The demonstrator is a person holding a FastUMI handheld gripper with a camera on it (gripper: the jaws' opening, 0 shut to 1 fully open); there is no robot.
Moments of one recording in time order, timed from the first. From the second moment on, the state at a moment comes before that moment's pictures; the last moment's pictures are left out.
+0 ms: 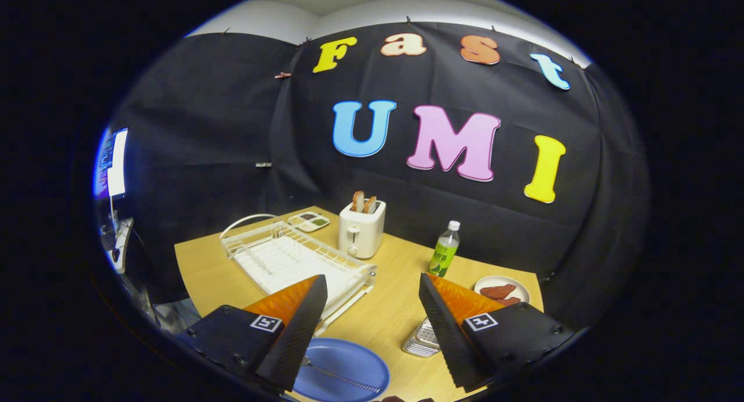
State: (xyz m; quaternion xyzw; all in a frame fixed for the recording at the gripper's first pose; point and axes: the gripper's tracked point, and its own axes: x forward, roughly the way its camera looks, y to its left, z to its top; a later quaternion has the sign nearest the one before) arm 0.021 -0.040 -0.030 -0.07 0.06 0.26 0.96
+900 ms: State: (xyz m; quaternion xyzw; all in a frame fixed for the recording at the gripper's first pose) arm -0.049 -0.071 0.083 0.02 -0.04 0.01 1.00
